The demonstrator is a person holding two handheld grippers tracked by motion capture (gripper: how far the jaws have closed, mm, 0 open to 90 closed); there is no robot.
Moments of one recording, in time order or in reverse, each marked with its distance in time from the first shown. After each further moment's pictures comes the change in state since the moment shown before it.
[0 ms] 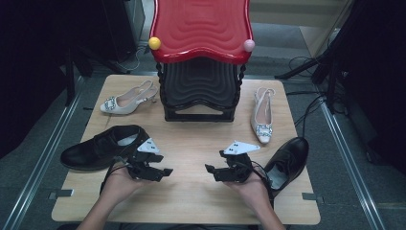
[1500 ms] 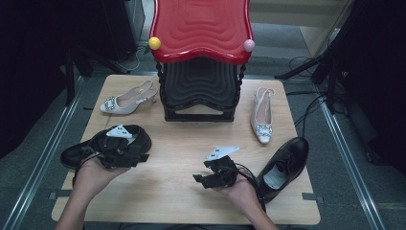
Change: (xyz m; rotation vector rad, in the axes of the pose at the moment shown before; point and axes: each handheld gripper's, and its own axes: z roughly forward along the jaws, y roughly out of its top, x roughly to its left) left arm 0.035 0.003 -0.069 -0.005 0.120 -0.134; right arm 0.021 -0.001 0.035 0.150 0.130 -0.050
